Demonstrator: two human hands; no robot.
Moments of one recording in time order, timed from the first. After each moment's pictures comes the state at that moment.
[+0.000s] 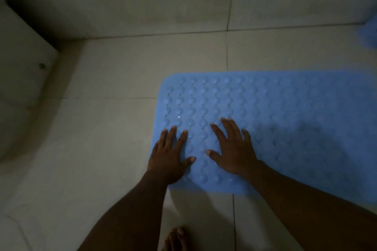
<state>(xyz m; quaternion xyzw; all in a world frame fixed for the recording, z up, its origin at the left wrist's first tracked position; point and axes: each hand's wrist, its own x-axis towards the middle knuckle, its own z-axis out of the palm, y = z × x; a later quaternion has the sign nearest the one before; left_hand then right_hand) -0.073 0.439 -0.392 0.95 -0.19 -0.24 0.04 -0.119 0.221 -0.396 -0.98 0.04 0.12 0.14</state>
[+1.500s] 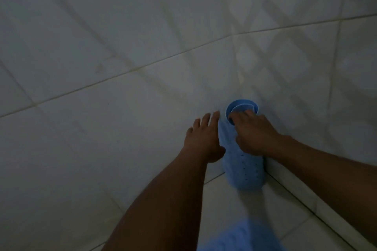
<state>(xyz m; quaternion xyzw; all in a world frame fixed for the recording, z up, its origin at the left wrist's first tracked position) 0.064 -0.142 -0.066 0.86 -0.51 0.01 0.03 -0.046 -0.262 -0.085 -0.96 0.25 -0.15 0.00</state>
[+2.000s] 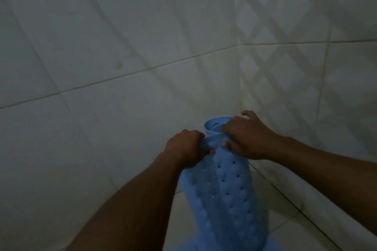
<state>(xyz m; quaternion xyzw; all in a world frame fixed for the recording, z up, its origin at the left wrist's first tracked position) 0.058 -0.062 -0.040 0.87 -0.49 0.01 0.03 -0.086 -0.202 -0.039 -0.98 0.11 -0.15 -0.05</state>
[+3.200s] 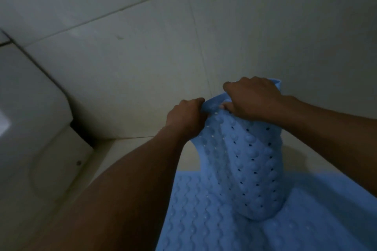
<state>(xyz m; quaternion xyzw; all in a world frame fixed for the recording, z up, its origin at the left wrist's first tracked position) 0.115 0.200 -0.099 0.97 -0.22 0.04 0.09 0.068 0.018 -0.075 -0.99 -0.06 -0.13 0.03</state>
